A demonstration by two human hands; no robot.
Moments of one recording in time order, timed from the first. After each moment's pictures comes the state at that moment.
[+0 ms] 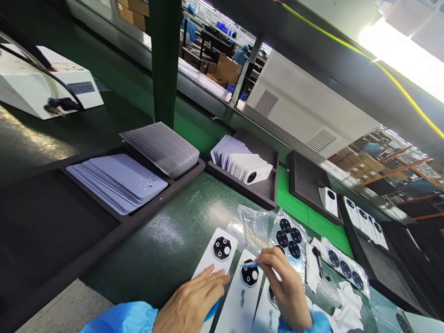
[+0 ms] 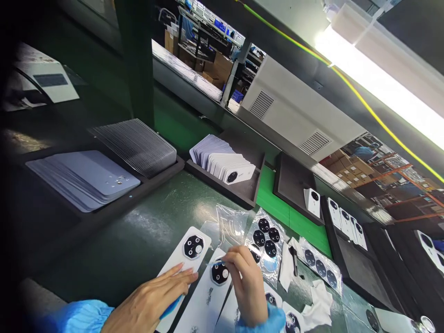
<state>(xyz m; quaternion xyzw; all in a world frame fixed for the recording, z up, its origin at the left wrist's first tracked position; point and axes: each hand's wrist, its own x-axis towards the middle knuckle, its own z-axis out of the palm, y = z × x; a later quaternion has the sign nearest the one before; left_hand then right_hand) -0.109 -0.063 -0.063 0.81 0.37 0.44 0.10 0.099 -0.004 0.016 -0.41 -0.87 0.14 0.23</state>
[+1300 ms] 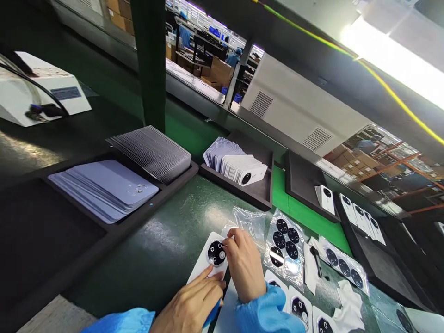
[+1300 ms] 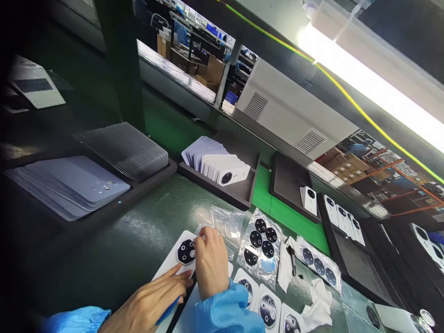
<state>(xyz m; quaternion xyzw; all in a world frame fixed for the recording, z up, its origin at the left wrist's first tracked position) -0.100 -0.057 -0.056 0.80 0.39 0.44 0.09 0.042 0.020 -0.025 -0.41 -0.89 -0.13 0.13</state>
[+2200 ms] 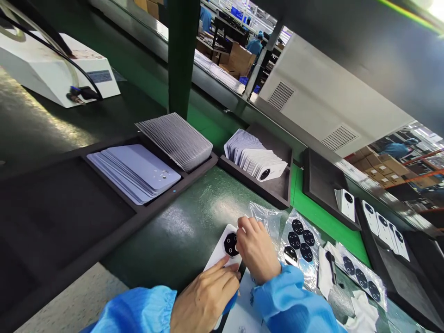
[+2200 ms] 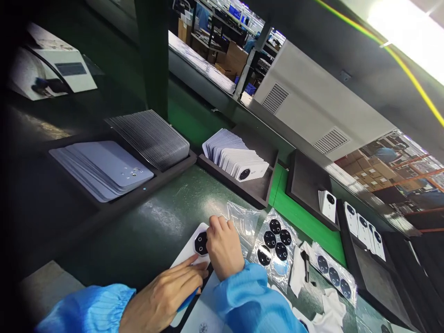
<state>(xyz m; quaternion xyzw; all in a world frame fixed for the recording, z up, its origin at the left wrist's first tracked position) -0.097 -0.061 -0.064 0.79 0.40 0.44 0.16 0.025 0.038 -0.011 -0.29 -0.95 -0.13 0.04</state>
